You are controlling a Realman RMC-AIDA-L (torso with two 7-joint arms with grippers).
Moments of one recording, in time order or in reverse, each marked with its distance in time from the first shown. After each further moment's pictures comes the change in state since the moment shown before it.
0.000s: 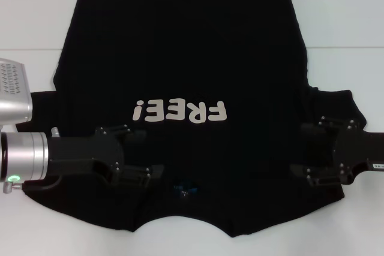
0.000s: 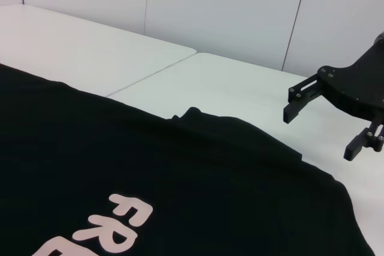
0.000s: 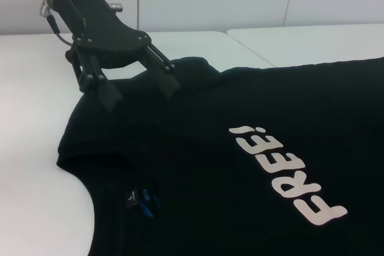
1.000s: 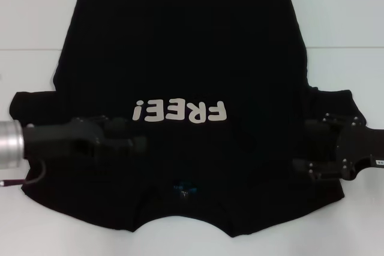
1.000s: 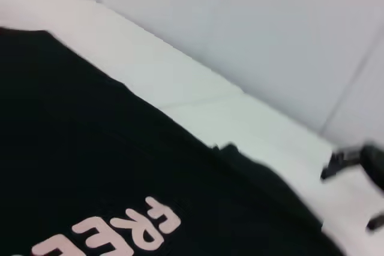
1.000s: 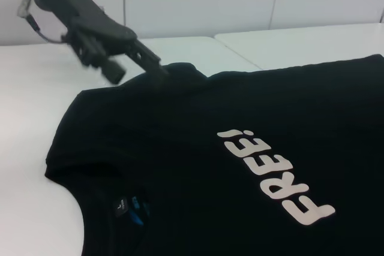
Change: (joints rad) left arm -0.003 0.027 -0.134 -0.001 0.014 0.055 -0.269; right arm -0.002 -0.002 0.018 0.000 0.009 0.002 0.035
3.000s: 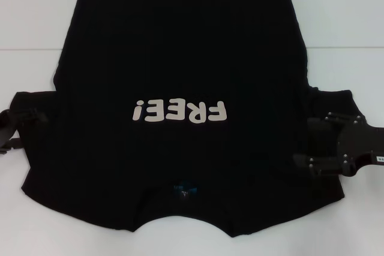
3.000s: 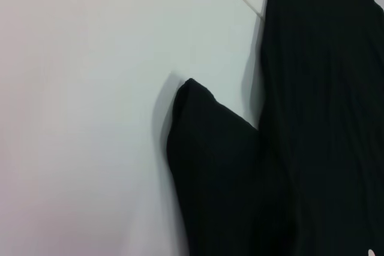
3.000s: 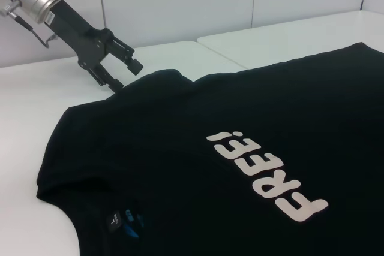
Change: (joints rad) left arm -0.031 0.163 -0.127 -0.126 0.294 -0.392 -0.974; right arm 0.004 0.002 0.021 0.000 -0.004 0.001 0.081
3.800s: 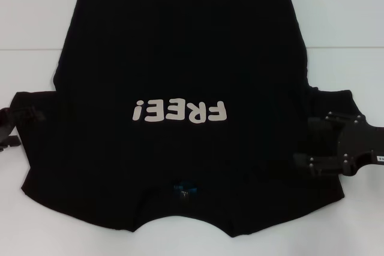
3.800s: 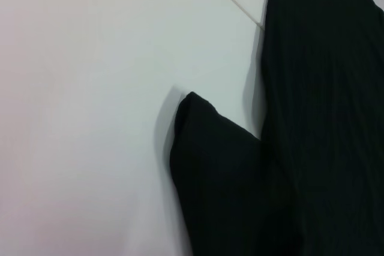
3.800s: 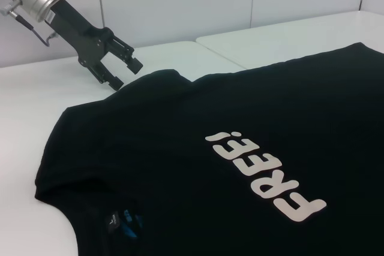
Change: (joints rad) left arm -0.002 0.004 0.014 0.004 0.000 -0.017 0.009; right arm 0.000 0.000 0.002 0.000 0.000 0.001 0.000
